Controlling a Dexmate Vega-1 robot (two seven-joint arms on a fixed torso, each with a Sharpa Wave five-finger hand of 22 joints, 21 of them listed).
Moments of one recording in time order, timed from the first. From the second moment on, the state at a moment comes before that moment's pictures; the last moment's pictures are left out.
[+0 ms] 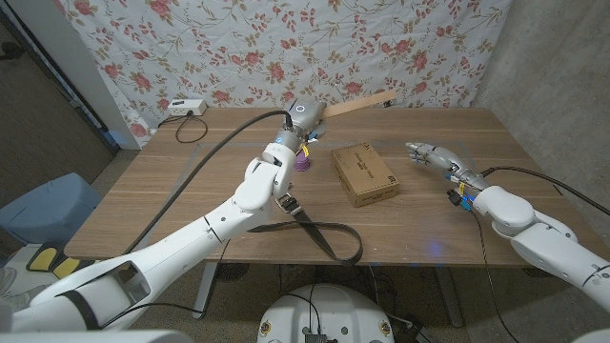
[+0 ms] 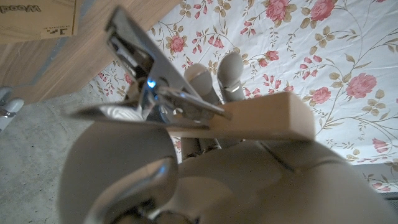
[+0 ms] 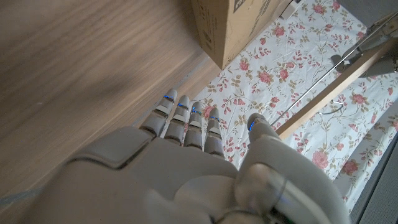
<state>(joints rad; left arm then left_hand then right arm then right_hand) 0.69 0.57 0.82 -1.90 1.13 0.53 0.13 0.86 0.11 0.74 0.09 0.48 0.65 0.02 0.60 0.83 0.70 -0.09 1.25 1.21 1.28 -0.20 1.10 1.20 0.89 -0.12 1.55 0.71 -1.18 -0.91 -0.23 -1.69 0.38 0.20 -0.01 0.33 0.14 0.34 -0.09 0.18 0.28 0.03 0.21 0.18 0.27 0.10 0.22 0.20 0.25 0.08 0.26 0.21 0.26 0.11 0.23 0.18</state>
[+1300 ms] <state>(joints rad) 0.80 0.62 0.68 -1.99 0.87 0.42 0.31 0.81 0.10 0.76 0.10 0.48 0.65 0.02 0.63 0.82 0.69 -0.11 1.36 1.23 1.30 -0.20 1.10 1.21 0.90 -0.12 1.51 0.66 -0.95 -0.96 -0.51 -1.97 -0.04 -0.03 0.07 0.46 0.15 0.38 -0.16 0.19 0.27 0.01 0.20 0.19 0.23 0.07 0.20 0.20 0.17 0.04 0.22 0.21 0.25 0.09 0.22 0.18</state>
